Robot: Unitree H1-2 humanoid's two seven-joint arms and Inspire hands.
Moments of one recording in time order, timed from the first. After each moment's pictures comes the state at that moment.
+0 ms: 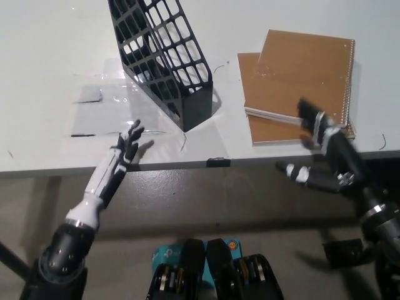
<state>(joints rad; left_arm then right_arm) -0.35 0.21 -0.07 0.35 0.11 -0.30 -0.10 -0.34 -0.19 0.05 0.13 0.02 0.03 0.23</state>
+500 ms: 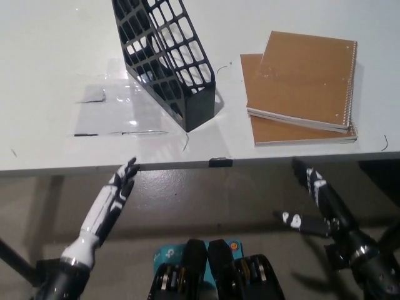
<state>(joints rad) -0.20 0.22 -0.09 0.31 0.11 -0.31 -0.10 -0.21 -0.18 0.08 0.26 -0.04 -0.08 0.20</state>
